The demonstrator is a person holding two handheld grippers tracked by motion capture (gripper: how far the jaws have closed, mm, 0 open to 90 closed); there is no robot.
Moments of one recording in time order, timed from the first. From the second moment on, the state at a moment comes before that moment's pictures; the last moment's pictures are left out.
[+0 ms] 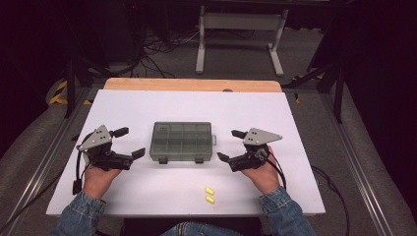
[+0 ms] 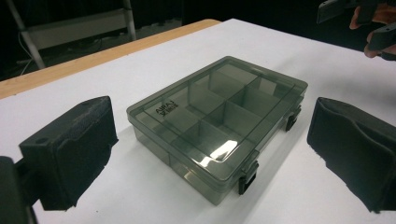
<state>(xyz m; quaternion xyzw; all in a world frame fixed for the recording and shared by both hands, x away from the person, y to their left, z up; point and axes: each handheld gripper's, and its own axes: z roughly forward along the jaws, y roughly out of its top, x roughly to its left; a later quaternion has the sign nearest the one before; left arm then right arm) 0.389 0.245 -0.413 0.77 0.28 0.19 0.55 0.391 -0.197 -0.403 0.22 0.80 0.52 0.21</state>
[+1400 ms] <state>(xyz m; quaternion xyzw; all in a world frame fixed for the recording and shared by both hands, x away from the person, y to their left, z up) 0.423 0.235 -0.444 0.83 0.27 0.08 0.47 0.419 -0.170 -0.438 0.24 0.86 0.44 0.12</state>
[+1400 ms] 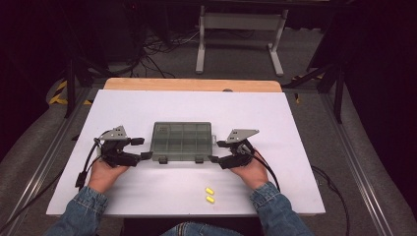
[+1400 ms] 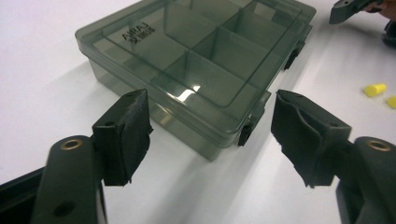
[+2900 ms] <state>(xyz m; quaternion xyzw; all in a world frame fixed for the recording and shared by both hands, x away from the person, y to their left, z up) 0.419 0.226 -0.456 0.88 0.24 0.08 0.40 0.416 -0.164 -0.449 0.22 0.88 0.40 0.12</state>
